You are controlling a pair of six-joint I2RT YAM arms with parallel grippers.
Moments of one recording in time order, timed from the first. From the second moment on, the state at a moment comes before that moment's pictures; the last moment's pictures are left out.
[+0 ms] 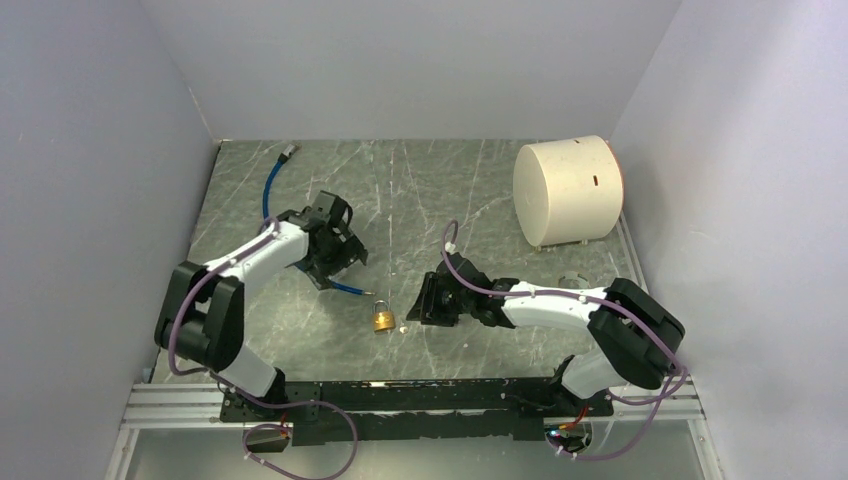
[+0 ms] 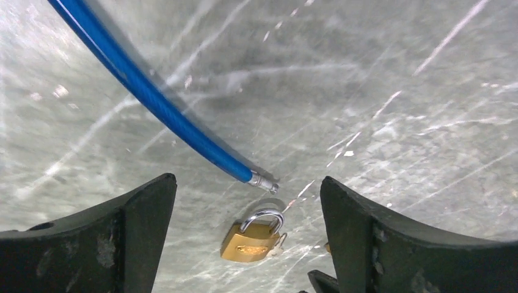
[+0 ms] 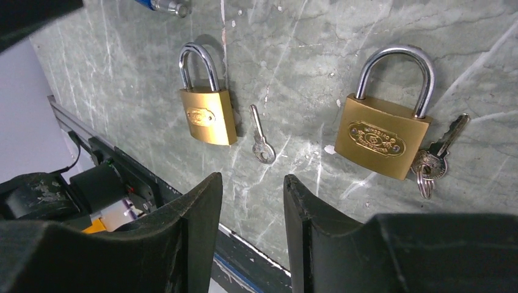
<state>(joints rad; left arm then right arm) -0.40 1.57 1.00 -0.69 -0.03 -1.09 0.90 1.45 0.64 0.00 -0.13 1.05</state>
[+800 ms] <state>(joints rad) 0.10 1.92 1.59 -0.67 0.02 0.02 0.90 1.33 0.72 -0.12 -0.09 0.94</state>
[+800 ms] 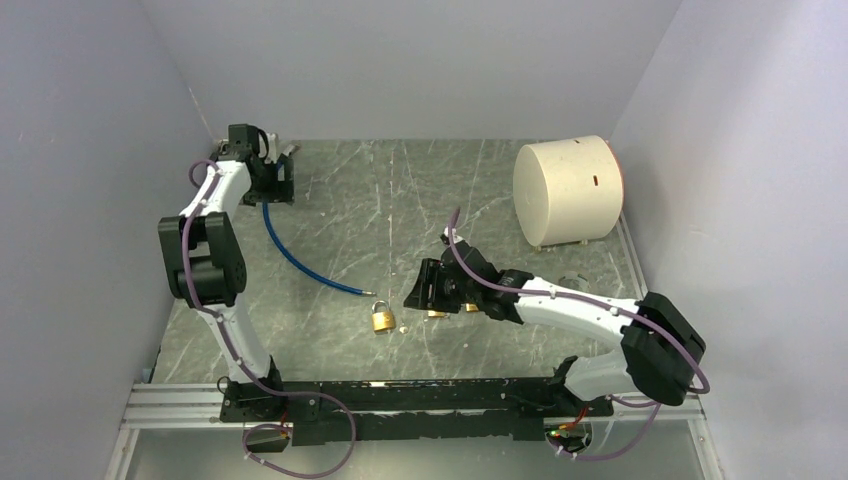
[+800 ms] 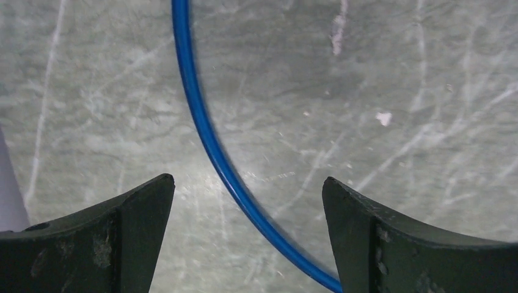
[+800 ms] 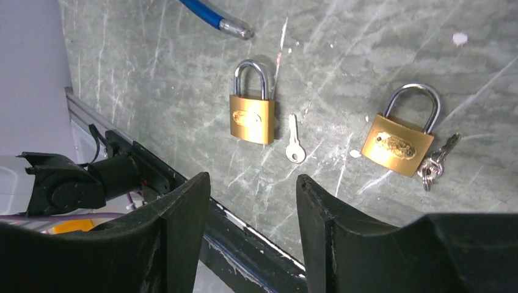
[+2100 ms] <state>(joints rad) 0.19 2.46 2.11 -0.51 0.19 0.23 0.86 1.44 0.87 -0.23 -0.14 0.74</state>
